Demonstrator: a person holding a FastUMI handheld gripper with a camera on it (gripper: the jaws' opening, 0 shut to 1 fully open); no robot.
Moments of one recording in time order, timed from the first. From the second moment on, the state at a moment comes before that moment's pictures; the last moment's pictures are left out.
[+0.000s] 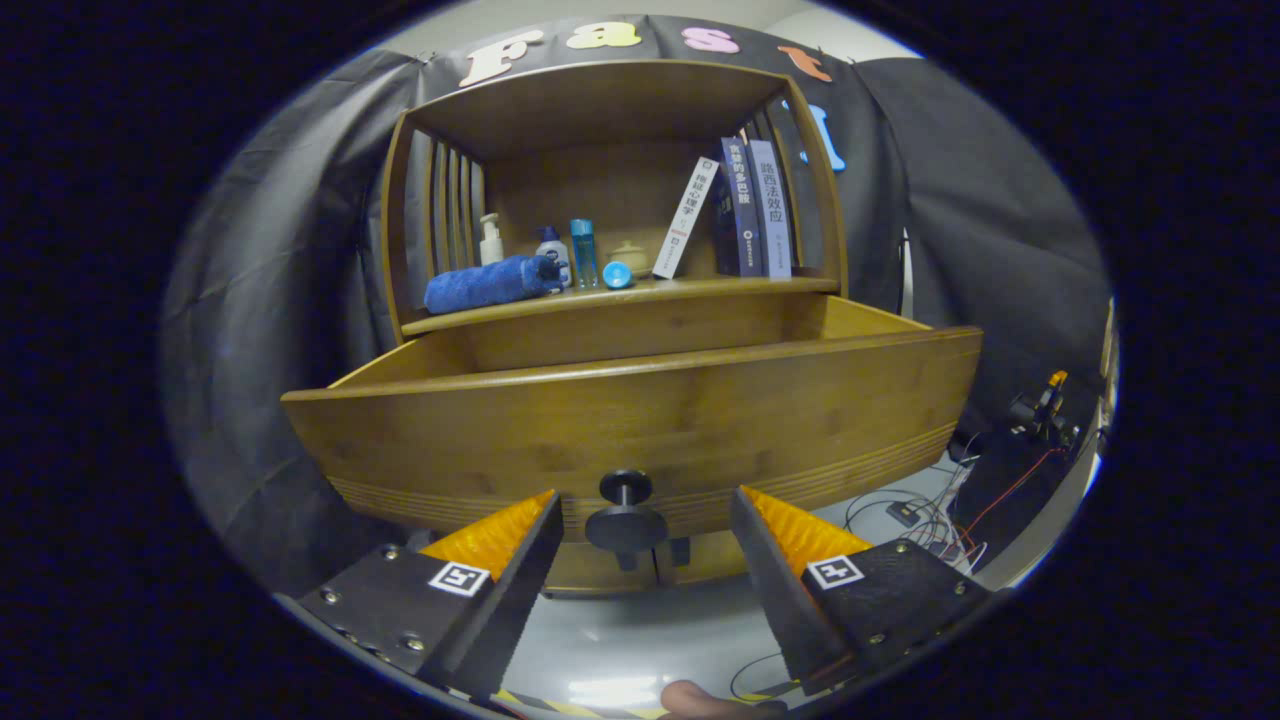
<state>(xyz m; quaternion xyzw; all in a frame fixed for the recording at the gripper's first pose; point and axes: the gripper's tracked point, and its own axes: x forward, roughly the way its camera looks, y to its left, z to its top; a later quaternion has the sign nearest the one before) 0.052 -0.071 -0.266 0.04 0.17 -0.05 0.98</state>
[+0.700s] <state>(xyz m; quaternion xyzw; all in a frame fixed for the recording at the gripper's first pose) 0.115 -0.074 -0.256 0.07 0.17 -0.06 0.98</state>
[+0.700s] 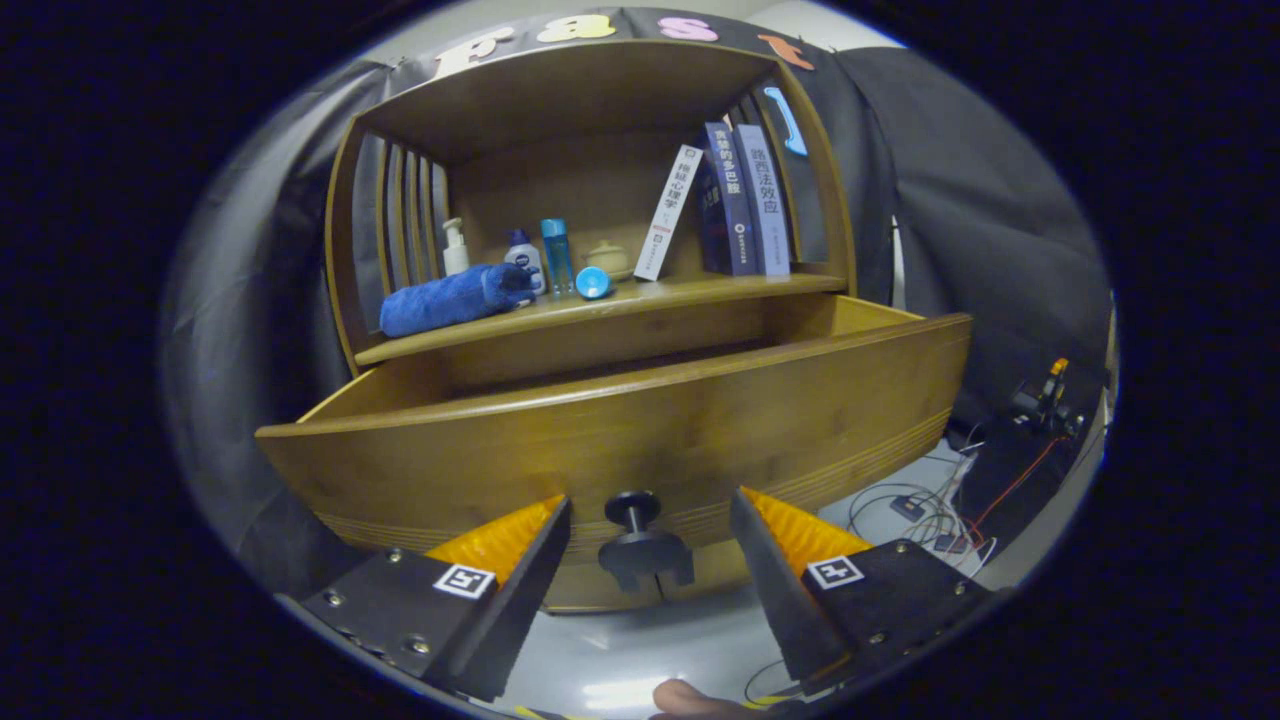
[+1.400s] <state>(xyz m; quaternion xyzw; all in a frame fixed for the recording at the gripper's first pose) 0.187 -0.066 -0.258 0.05 0.16 -0.03 0.99</state>
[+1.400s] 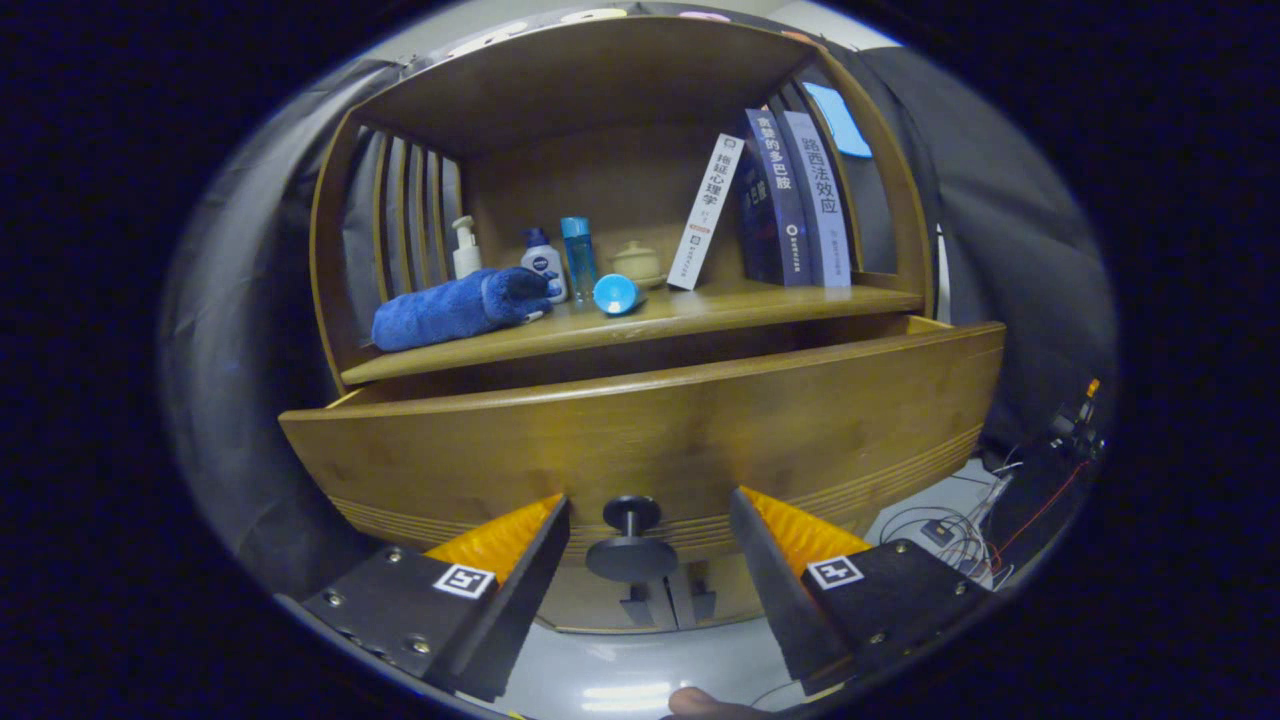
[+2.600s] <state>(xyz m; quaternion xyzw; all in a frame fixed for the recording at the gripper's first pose) 0.237 -0.045 -0.258 -0.05 0.10 -0.03 0.99</state>
